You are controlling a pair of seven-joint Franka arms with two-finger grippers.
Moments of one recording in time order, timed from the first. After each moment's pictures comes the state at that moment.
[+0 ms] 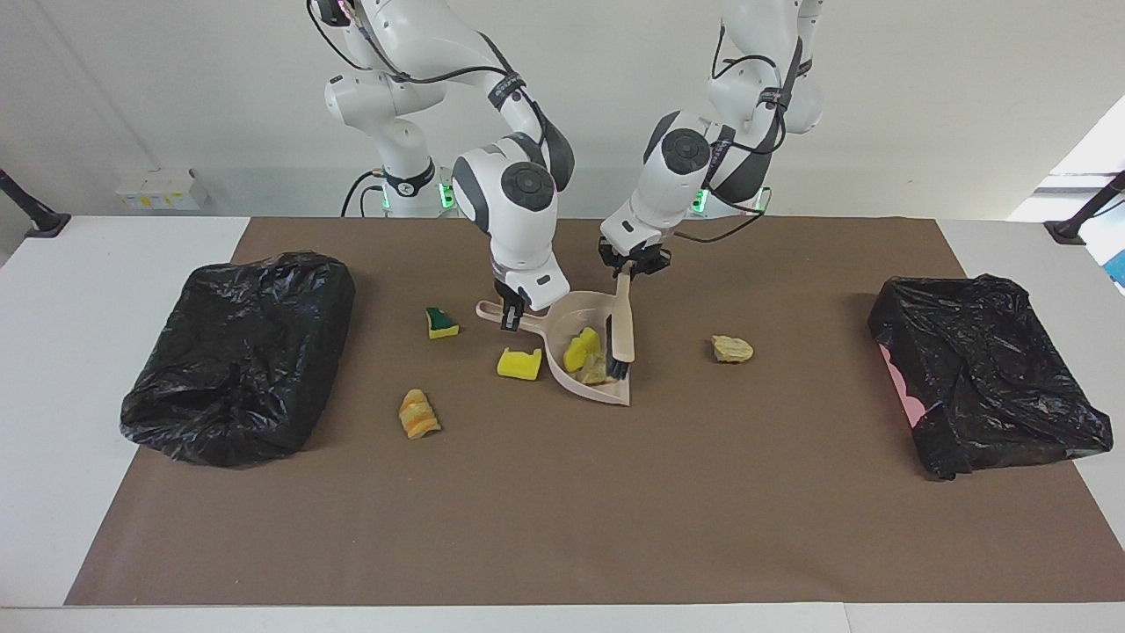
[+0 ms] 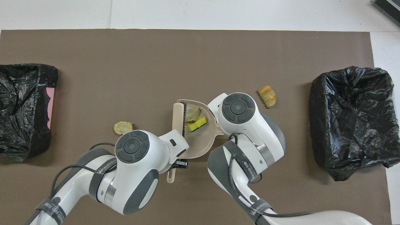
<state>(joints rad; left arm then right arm) -0.65 -0.02 0.00 -2.22 -0.26 2.11 -0.30 0.42 0.25 0.11 -1.89 -0.10 2.01 -0.84</state>
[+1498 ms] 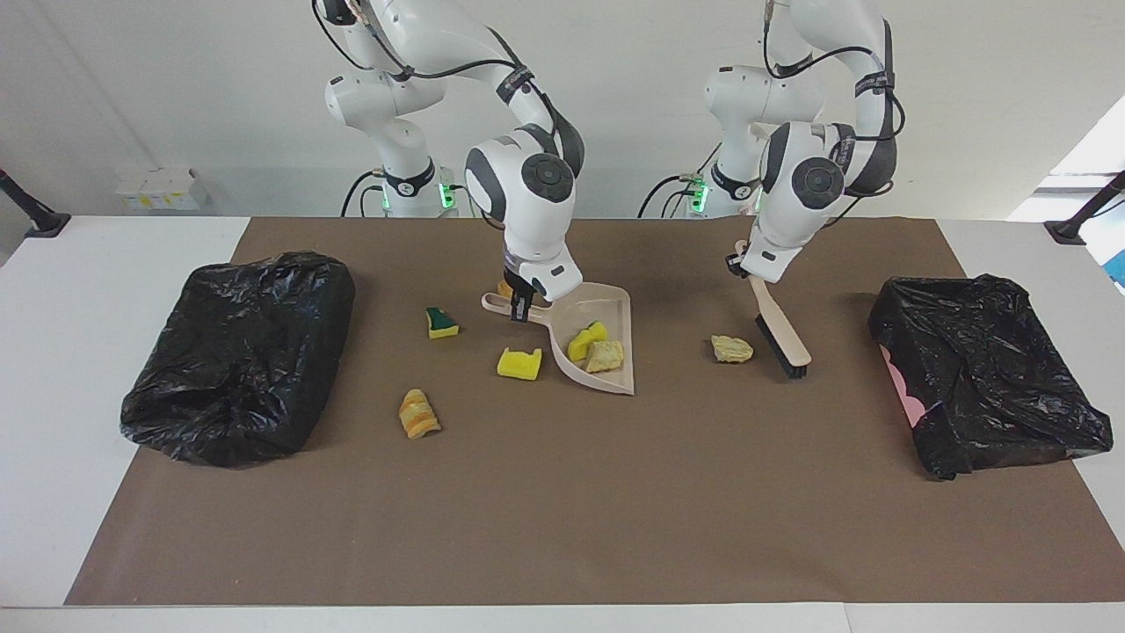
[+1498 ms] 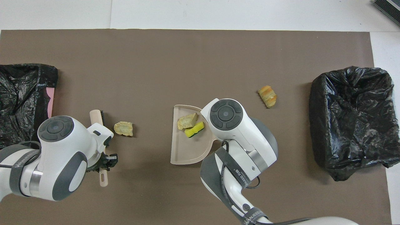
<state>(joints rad) -0.29 -0.13 0.01 -2.38 0.01 1.91 -0.43 0.46 0.24 0.11 -1.88 -0.13 1.96 -0.83</state>
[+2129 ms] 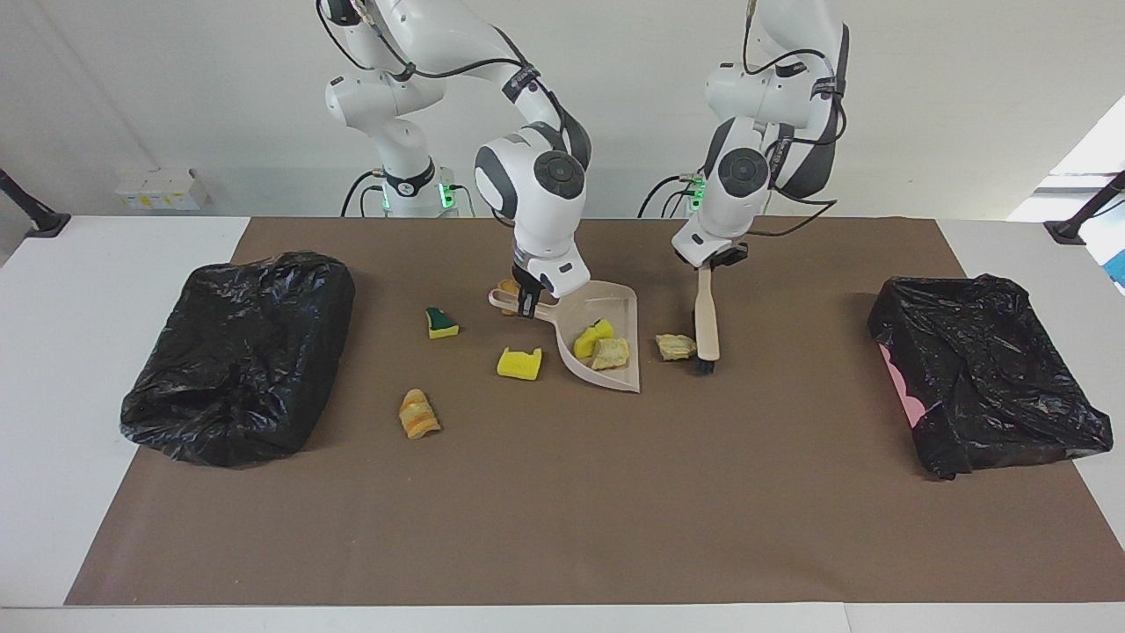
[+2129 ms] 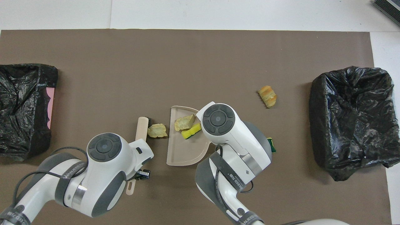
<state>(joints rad) -0.53 -0.13 -0.01 -2.40 -0.09 1.98 -0.25 0.49 0.25 0.11 -1.88 -0.14 1.95 -0.76</state>
